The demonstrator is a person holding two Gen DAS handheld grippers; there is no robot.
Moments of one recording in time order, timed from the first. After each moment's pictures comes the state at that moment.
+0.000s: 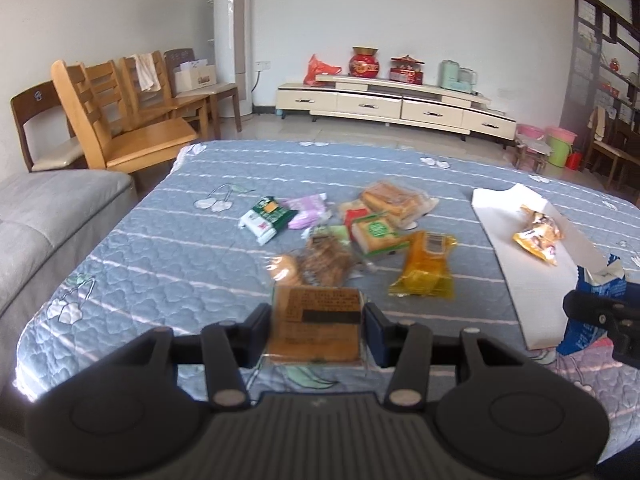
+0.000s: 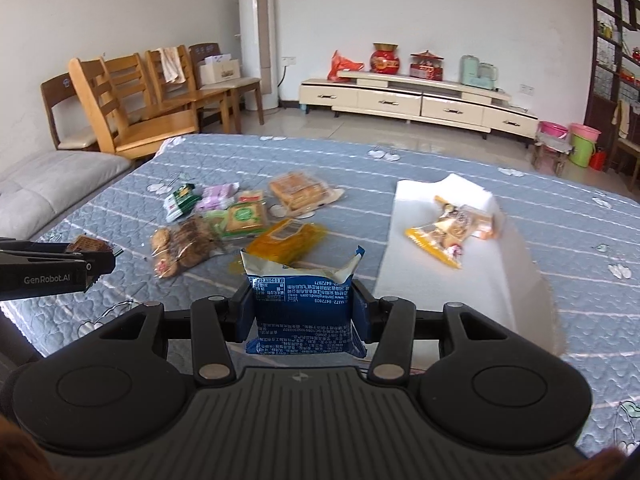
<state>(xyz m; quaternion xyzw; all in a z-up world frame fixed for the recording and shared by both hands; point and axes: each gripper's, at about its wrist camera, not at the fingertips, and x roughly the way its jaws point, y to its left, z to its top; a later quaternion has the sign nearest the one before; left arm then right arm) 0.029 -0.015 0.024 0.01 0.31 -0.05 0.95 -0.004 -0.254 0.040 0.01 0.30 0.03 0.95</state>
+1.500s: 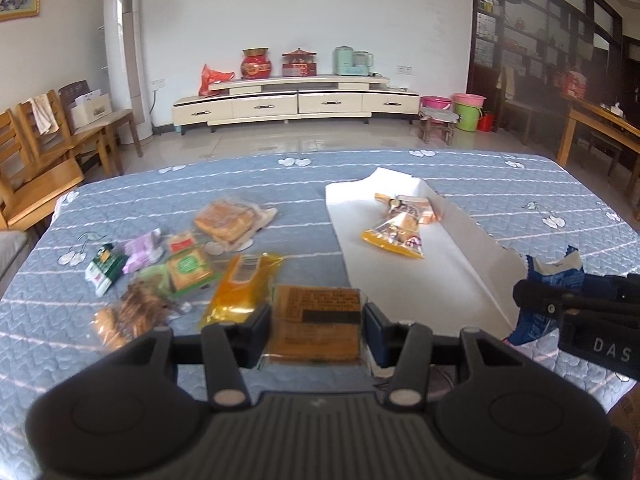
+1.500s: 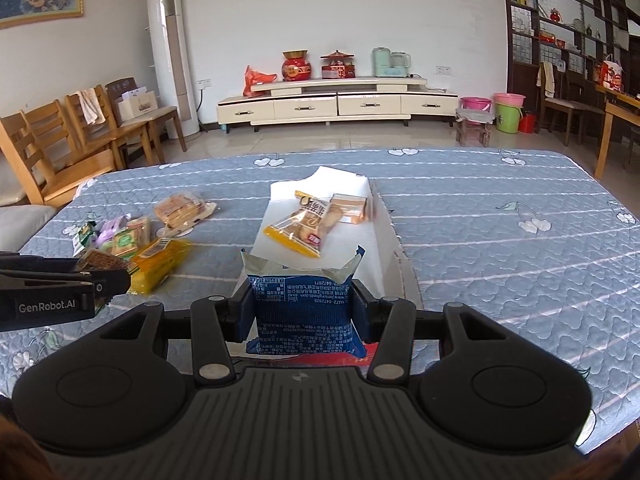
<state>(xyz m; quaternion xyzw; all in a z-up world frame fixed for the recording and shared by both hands) 0.041 -0.156 0.031 0.06 0.31 -0.18 0.93 -0.024 -0.348 0.029 0.07 0.28 -0.09 0.95</state>
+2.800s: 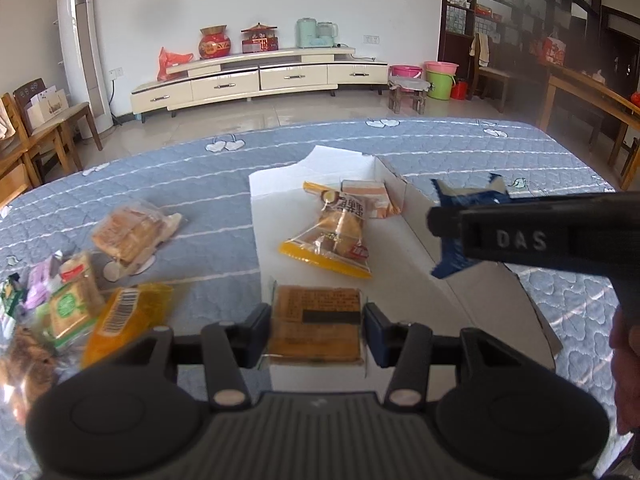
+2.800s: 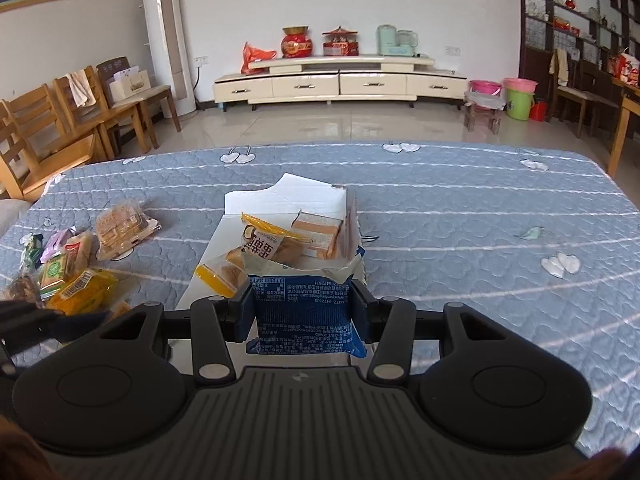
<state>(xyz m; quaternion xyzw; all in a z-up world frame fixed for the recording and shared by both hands) 0.101 -0.254 -0.004 0.09 0.34 -0.22 0.91 0.088 -0.417 0.011 0.06 0.32 -0.07 0.94</state>
